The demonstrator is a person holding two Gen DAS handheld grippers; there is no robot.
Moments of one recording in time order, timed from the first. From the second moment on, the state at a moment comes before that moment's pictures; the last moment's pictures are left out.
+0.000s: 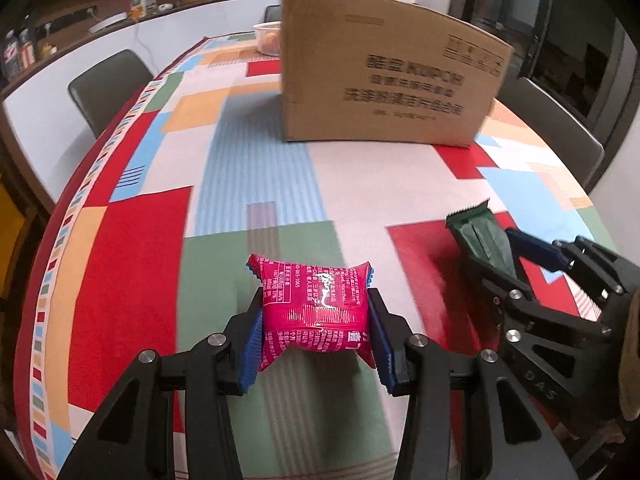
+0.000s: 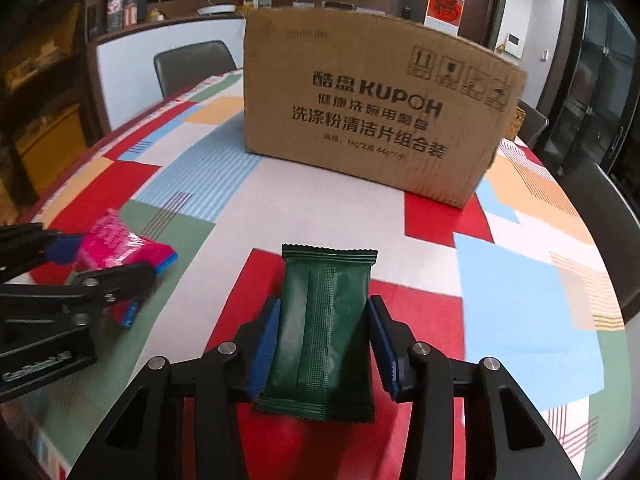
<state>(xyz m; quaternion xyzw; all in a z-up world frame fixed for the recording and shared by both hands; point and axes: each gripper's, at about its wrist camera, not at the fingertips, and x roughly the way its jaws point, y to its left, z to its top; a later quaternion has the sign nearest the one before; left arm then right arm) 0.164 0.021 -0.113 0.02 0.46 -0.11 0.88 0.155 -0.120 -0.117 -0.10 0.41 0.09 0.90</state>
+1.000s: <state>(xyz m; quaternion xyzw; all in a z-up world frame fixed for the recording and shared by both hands) 0.221 -0.026 0.063 0.04 0.24 -0.13 0.96 0.184 -0.210 0.056 -0.01 0.23 0.06 0.97</state>
